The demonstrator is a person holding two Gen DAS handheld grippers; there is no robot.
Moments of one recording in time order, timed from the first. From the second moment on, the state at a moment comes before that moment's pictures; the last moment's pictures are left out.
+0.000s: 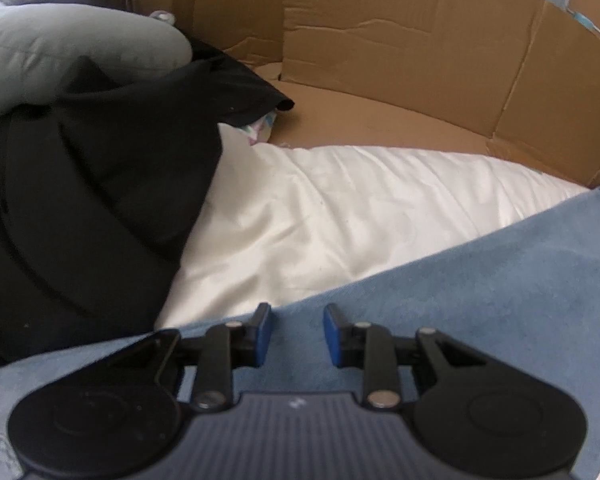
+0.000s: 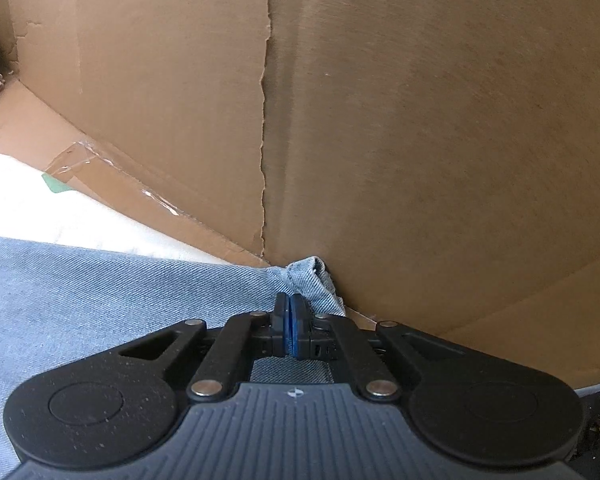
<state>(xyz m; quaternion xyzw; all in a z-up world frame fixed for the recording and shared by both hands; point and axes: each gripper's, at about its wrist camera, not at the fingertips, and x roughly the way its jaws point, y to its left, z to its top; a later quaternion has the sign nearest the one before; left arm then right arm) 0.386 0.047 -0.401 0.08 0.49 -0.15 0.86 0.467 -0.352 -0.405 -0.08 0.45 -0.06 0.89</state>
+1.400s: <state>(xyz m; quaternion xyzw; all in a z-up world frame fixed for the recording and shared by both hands) 0.375 0.144 -0.389 0.03 0.50 0.02 0.87 0.213 -0.332 -0.298 0.00 0.44 -0.09 0.89</state>
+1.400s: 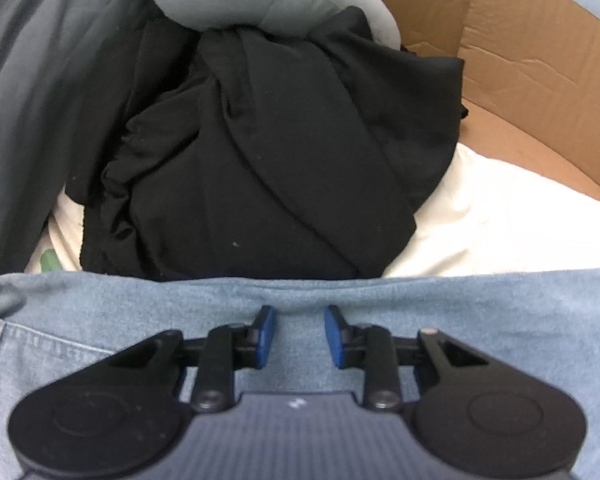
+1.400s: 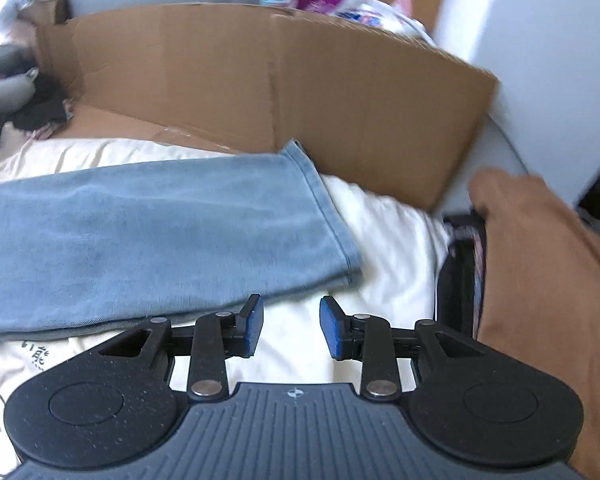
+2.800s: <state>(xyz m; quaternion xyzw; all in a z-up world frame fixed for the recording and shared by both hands) 0.232 0.117 -0.343 0.05 0.55 -0.03 0.83 0.264 -0.424 -0.398 0.36 0.38 -0.14 0.84</state>
